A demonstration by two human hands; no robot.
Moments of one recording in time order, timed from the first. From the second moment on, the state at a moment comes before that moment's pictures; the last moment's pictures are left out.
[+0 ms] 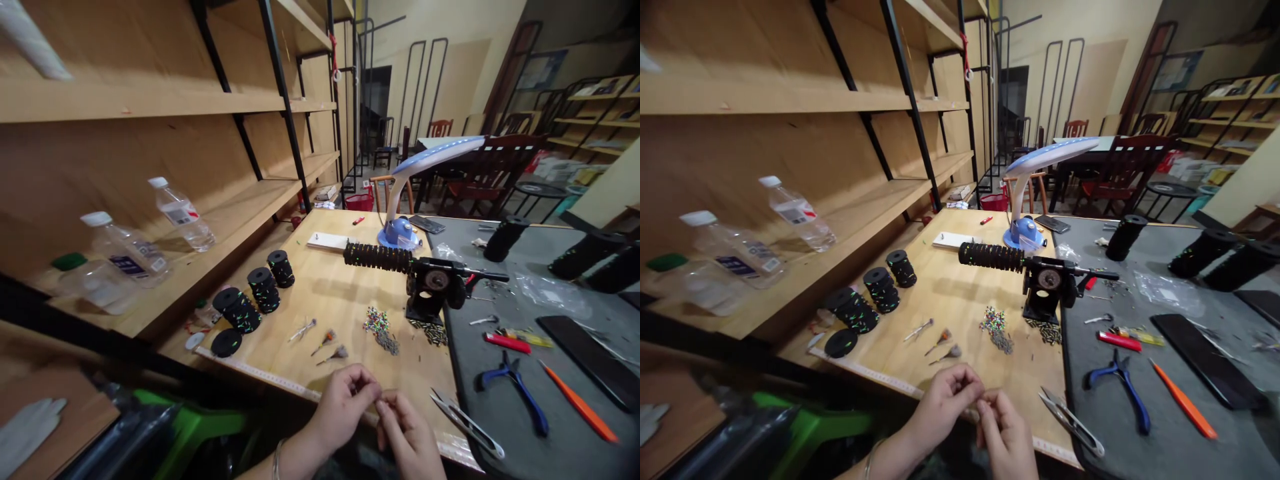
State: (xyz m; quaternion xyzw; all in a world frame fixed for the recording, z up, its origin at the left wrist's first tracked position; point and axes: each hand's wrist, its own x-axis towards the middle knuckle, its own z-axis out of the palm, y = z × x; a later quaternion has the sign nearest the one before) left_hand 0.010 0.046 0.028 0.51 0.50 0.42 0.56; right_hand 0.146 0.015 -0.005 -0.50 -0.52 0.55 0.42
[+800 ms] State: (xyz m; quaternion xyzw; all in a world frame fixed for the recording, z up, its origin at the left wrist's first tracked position) left_hand -0.022 0.032 0.042 0.67 0.56 0.39 0.31; right_hand 0.134 0.041 0.011 -0.43 -0.61 0.57 0.35
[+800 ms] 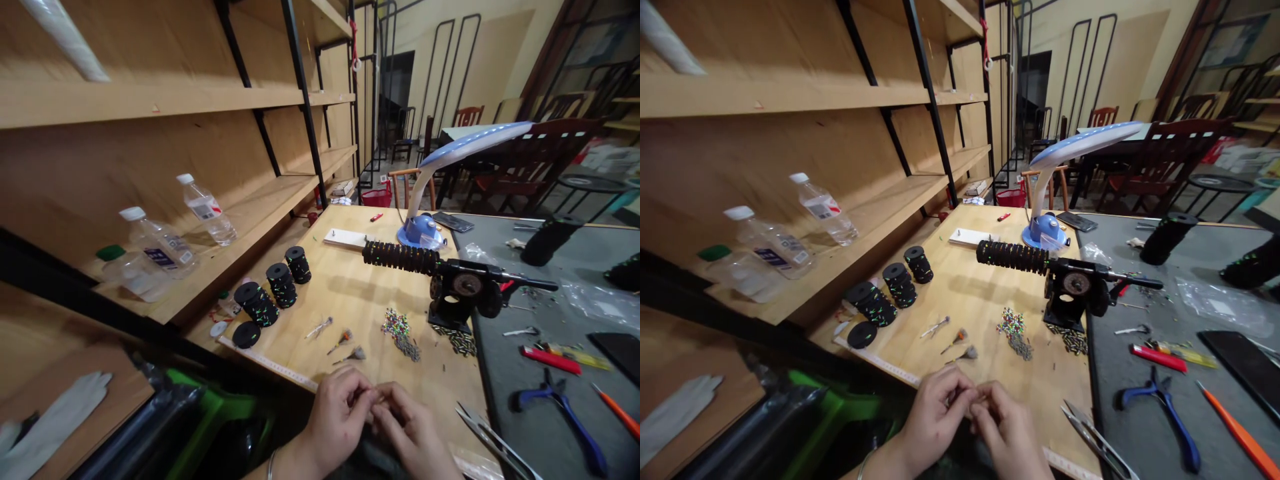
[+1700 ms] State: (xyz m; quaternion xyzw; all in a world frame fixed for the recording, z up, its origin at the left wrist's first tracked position) left_hand -0.052 0.058 0.038 0.42 0.55 0.40 0.60; right_hand 0.135 0.026 0.003 -0.52 -0.38 0.60 0.47
